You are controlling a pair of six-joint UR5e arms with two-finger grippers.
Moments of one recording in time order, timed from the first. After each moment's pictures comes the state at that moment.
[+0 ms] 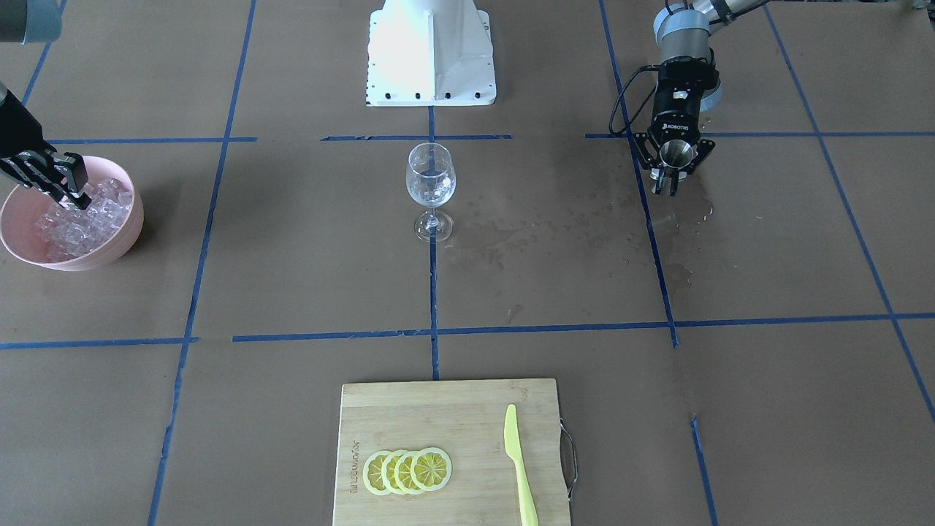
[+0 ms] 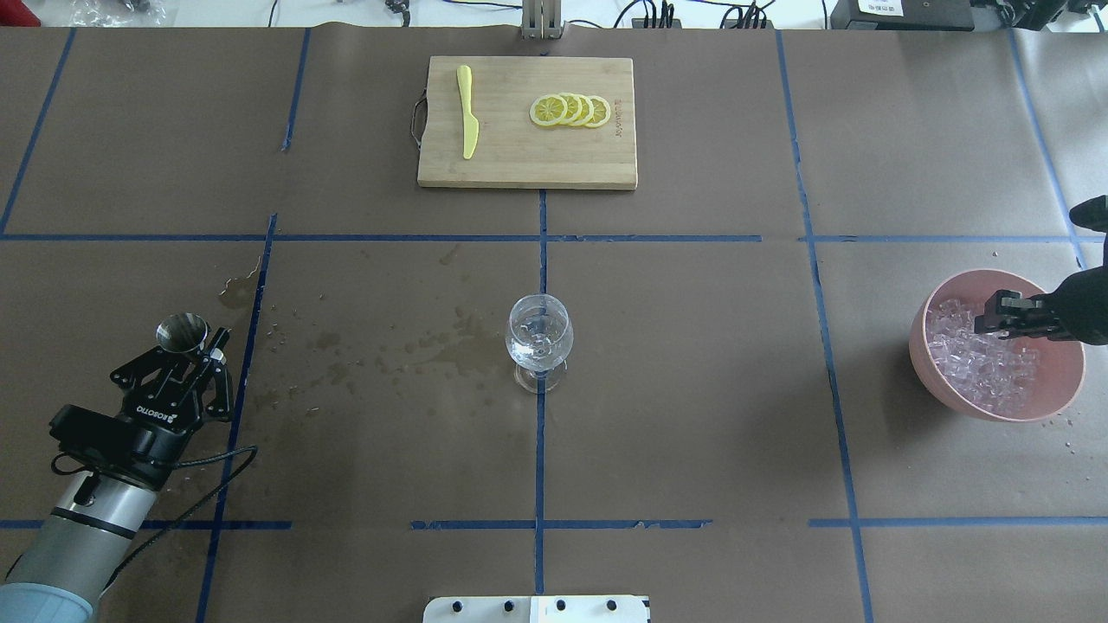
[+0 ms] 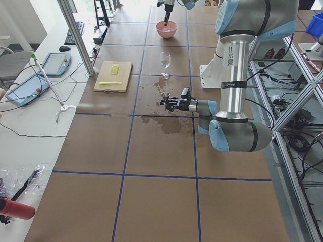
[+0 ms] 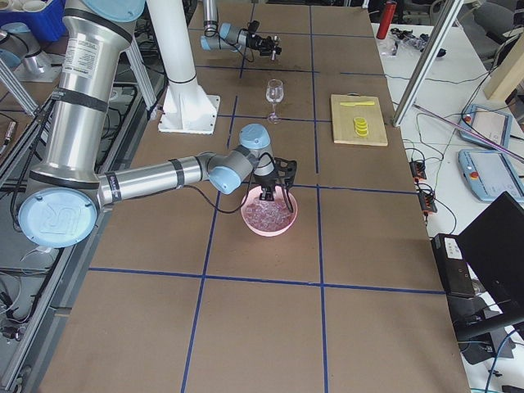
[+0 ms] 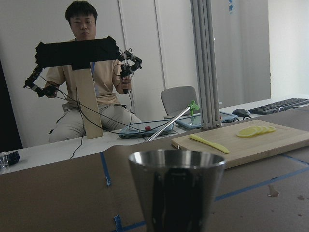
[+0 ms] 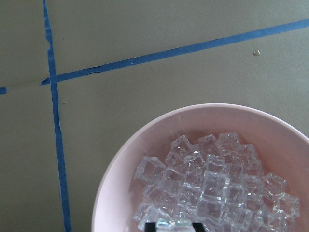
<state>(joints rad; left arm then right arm) -0.09 -1.56 -1.52 -3.35 -0.39 -0.44 0.94 -1.82 1.98 -1.01 2.07 1.11</state>
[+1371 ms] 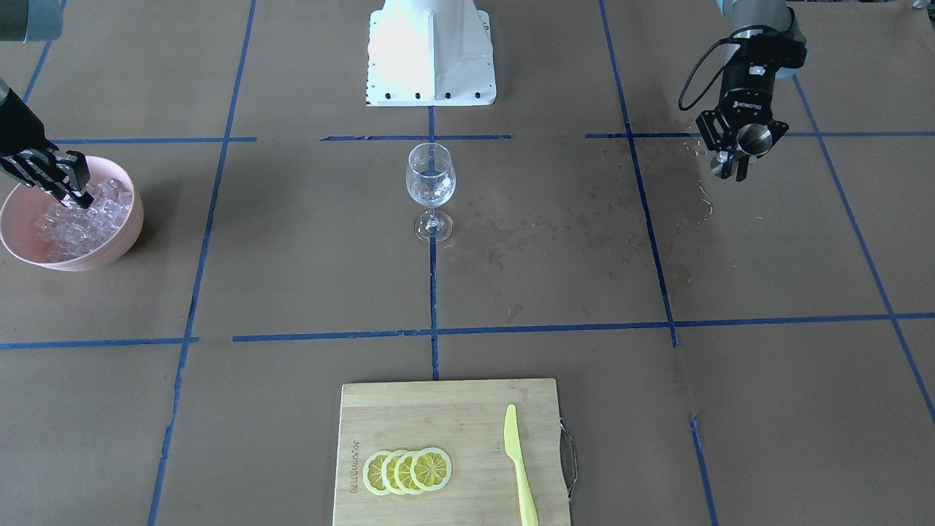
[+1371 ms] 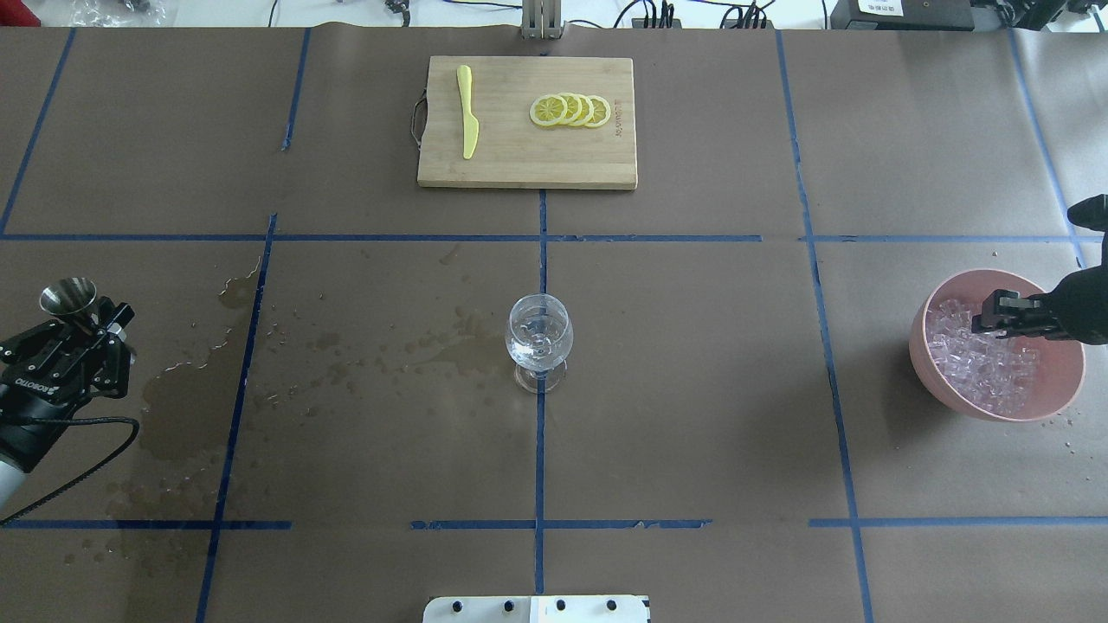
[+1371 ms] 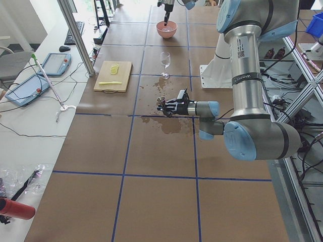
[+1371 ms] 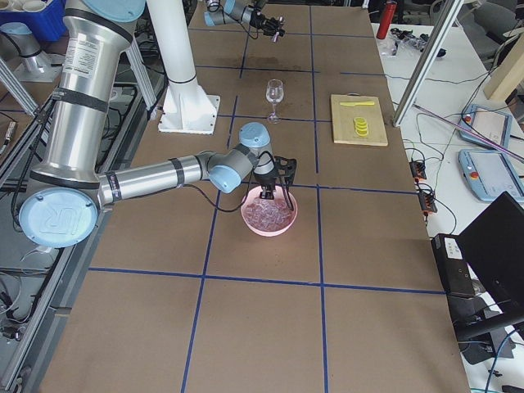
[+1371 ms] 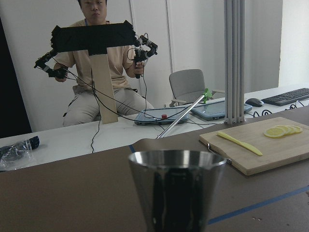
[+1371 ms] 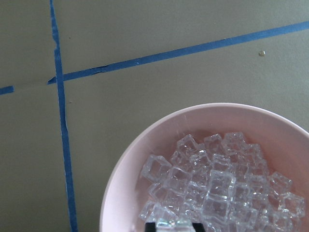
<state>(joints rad) -0.18 -1.27 -1.78 -3.13 -0.56 -0.79 0.93 -1.82 1.99 -1.01 2.07 1.11</state>
